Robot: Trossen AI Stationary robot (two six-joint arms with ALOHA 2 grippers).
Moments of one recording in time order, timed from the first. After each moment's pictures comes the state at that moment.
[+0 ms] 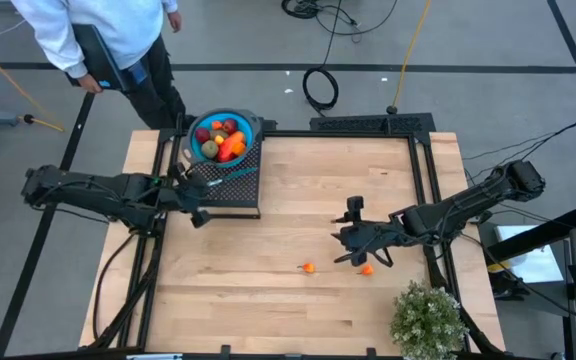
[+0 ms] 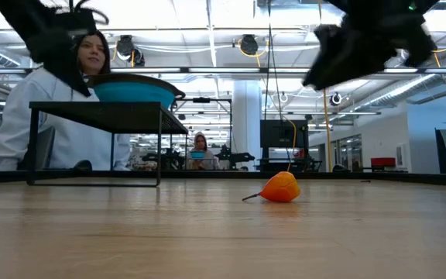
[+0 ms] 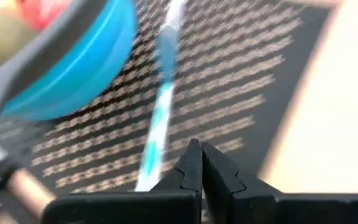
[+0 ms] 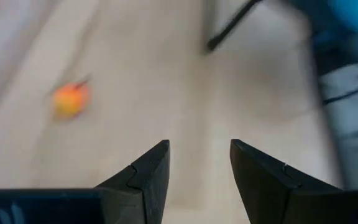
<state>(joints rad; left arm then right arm) -0.08 0.83 0.73 -0.90 -0.51 -0.35 0.34 1.26 0.78 -0.29 0.47 -0.16</state>
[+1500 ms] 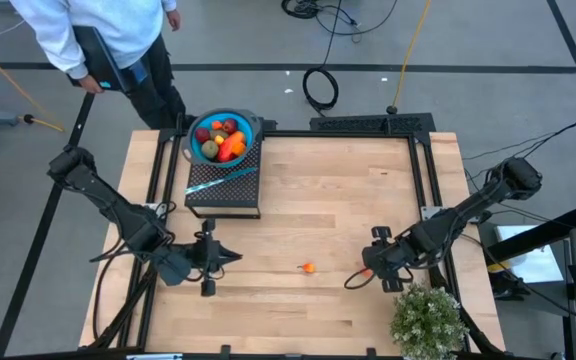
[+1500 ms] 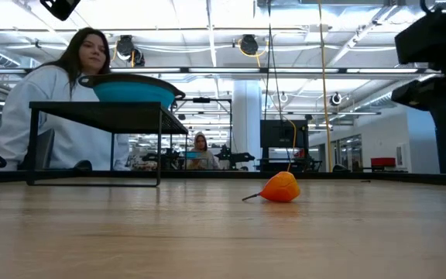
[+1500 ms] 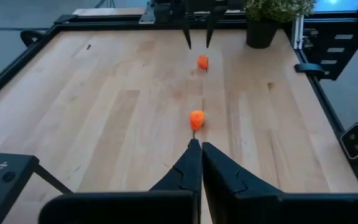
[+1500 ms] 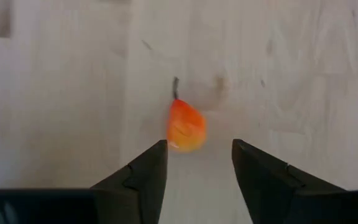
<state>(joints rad) -0.69 1.16 0.82 -0.28 -0.66 -0.41 0.54 1.27 0.70 -0.68 0.05 0.47</state>
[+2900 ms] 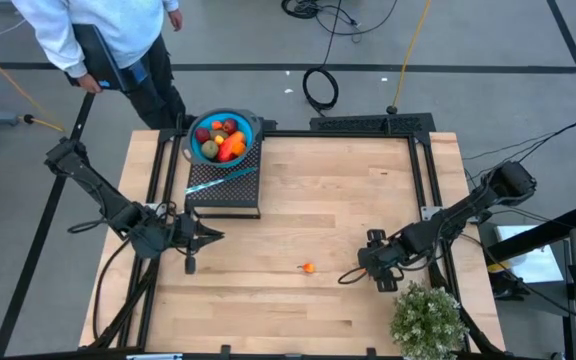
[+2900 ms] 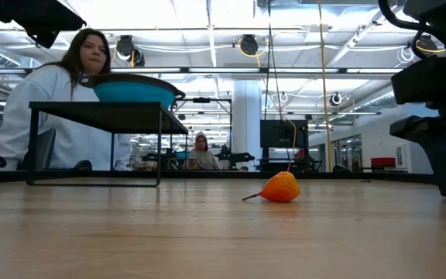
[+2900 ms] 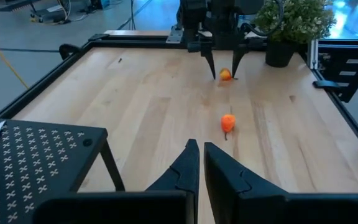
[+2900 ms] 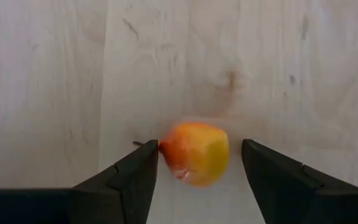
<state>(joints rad) -0.70 0.78 0.53 -0.22 -0.74 -0.35 0.49 1.36 0.58 -0.45 0.00 0.43</state>
